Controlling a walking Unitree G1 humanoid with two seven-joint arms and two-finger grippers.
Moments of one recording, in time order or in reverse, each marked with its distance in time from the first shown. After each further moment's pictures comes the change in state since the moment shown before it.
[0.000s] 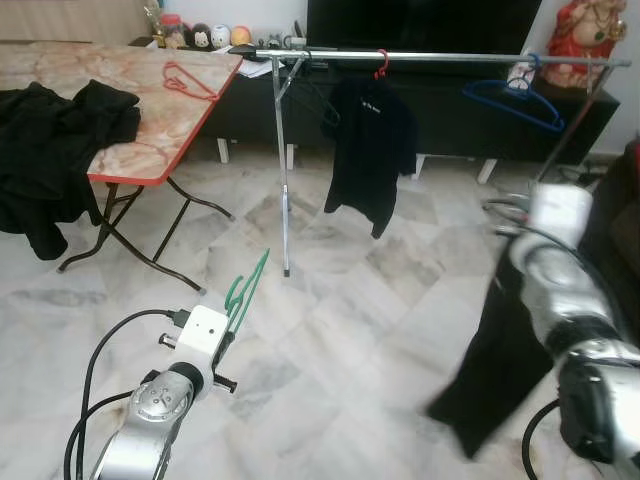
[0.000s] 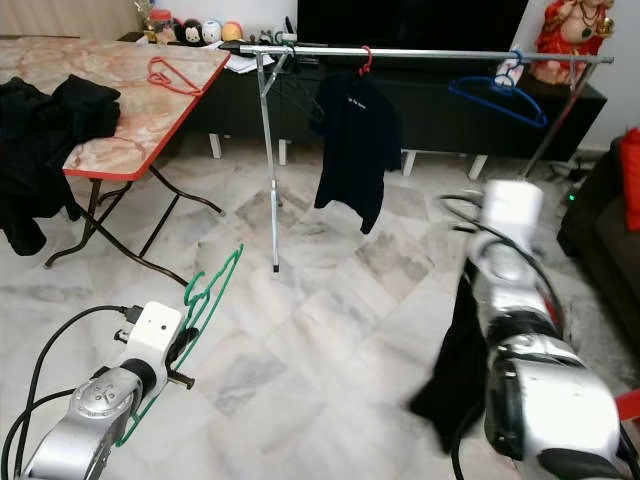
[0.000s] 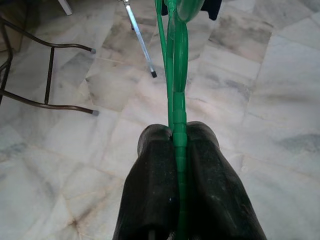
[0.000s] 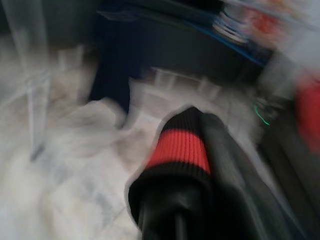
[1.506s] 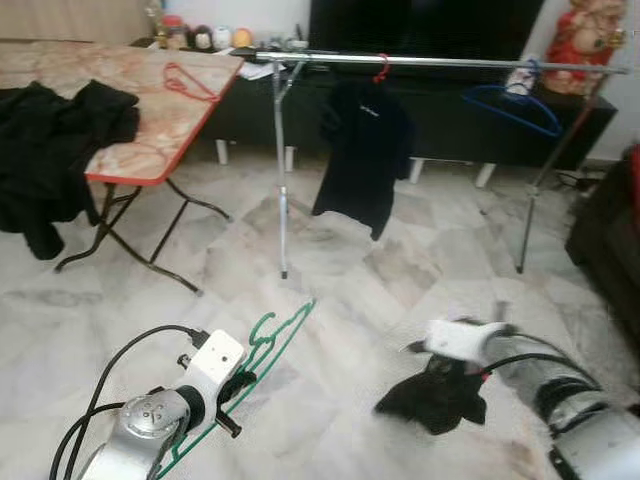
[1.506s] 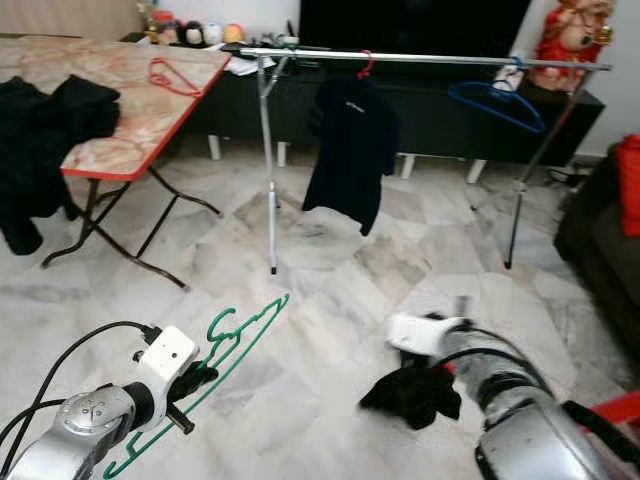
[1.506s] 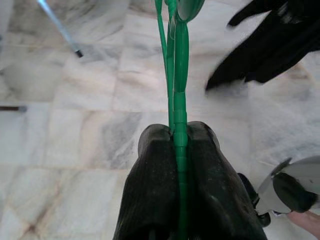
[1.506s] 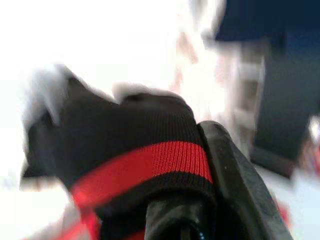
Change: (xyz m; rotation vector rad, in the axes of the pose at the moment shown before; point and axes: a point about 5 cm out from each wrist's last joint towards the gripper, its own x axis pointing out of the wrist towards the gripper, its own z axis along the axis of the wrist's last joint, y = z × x) left arm -0.025 -0.023 -0.005 0.063 0.115 -0.353; right arm -0.041 0.058 -0.107 -1.101 0.191 0.539
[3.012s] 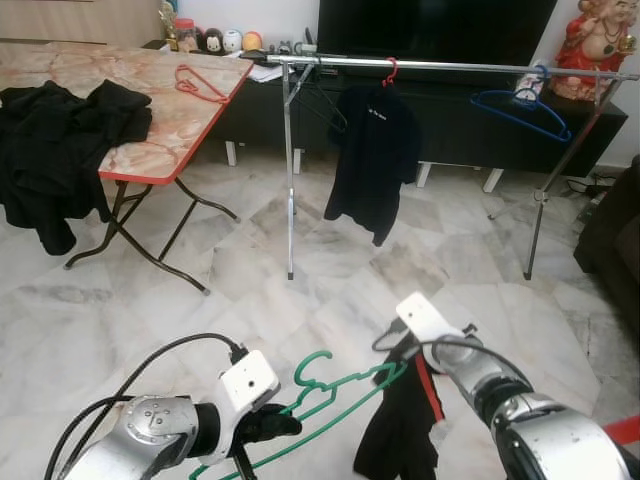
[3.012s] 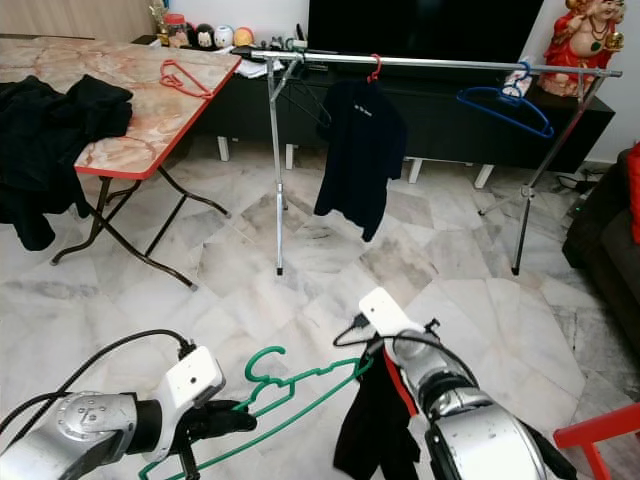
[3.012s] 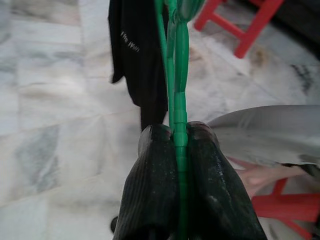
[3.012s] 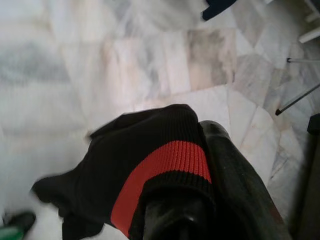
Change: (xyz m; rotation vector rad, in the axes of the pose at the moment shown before) left arm -0.023 -0.038 0.023 0.075 0.015 -0.435; right arm 0.010 -0.005 0.032 0.870 0.093 -0.052
